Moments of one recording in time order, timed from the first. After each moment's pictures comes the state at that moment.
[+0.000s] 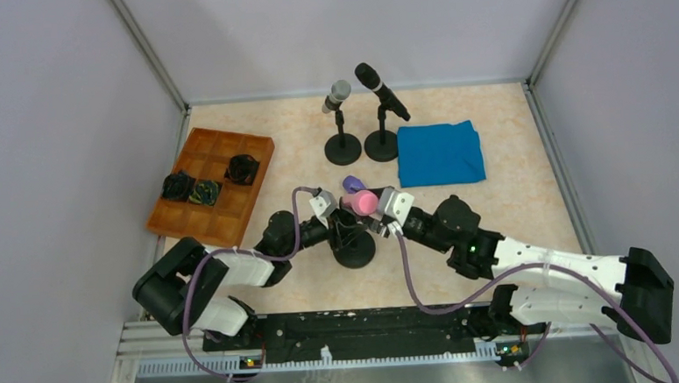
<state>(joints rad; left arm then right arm) -0.69 1.43 0.29 1.14 0.50 -0.20 1.08 1.01 0.61 0.59 -0.05 -0.41</state>
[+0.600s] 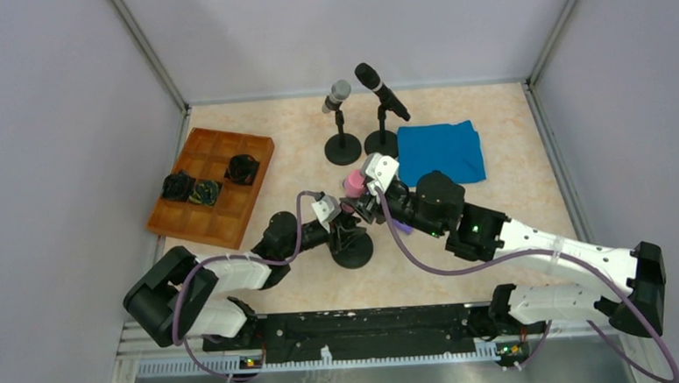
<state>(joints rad) -0.71 1.35 0.29 1.00 0.47 -0.09 1.08 1.06 0.92 0.07 0.08 -0.19</state>
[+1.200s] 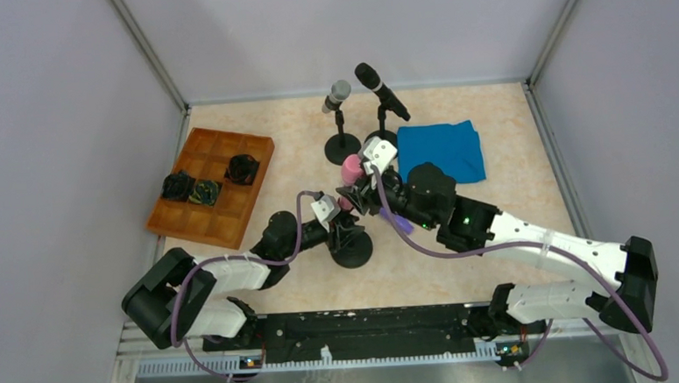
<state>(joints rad) -0.71 1.33 0.29 0.98 0.45 -0.07 1.06 1.14 0.98 0.05 0.14 -0.06</state>
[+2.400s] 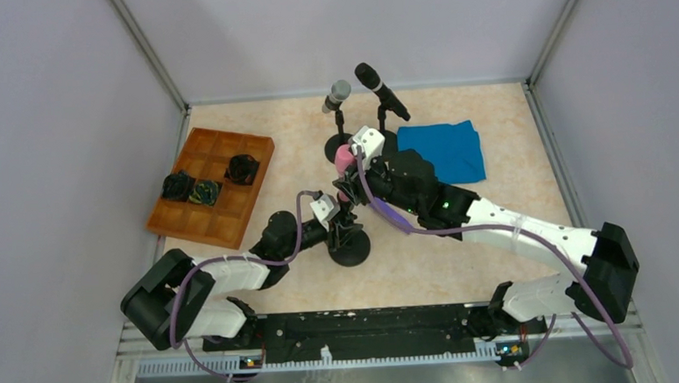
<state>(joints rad) -0.71 1.32 0.29 0.96 0.42 -0.05 0.97 1.29 1.02 0.05 0.08 0.03</state>
